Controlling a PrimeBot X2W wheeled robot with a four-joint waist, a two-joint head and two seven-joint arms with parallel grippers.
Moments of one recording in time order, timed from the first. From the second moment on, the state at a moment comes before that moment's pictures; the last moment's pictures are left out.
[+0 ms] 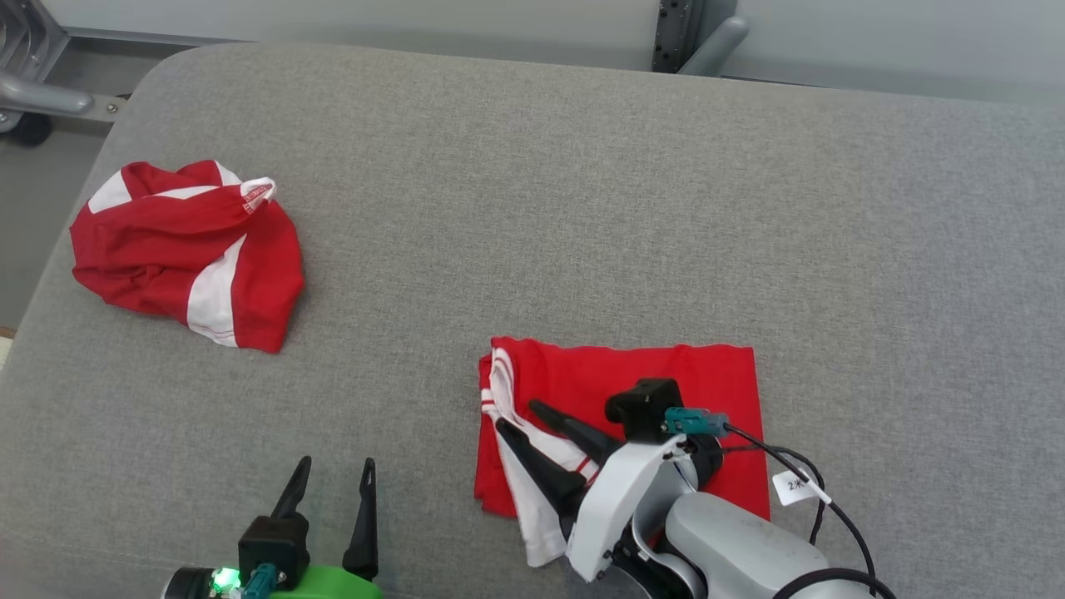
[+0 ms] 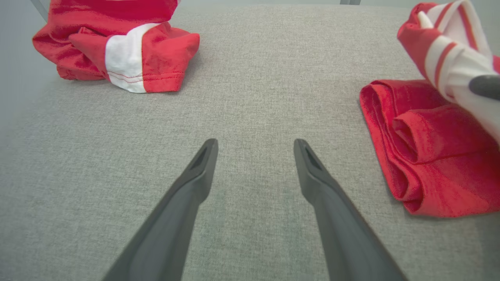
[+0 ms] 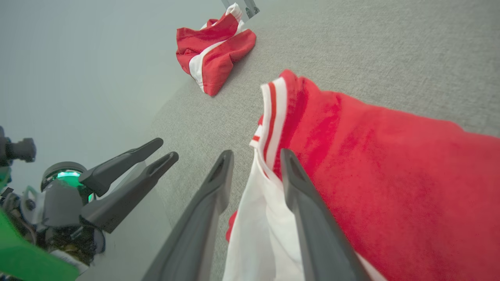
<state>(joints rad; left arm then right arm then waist) -0.01 0.05 -0.14 0.38 -0.09 -0.03 -0.26 -0.51 -0.07 0.93 0.60 0.80 0.13 -0.20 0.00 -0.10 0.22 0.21</state>
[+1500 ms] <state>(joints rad) 0.03 0.05 -0.08 0.33 -0.07 -0.02 -0.26 -0.38 -0.14 0.53 0.69 0.71 0.13 -0.26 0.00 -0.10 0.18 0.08</state>
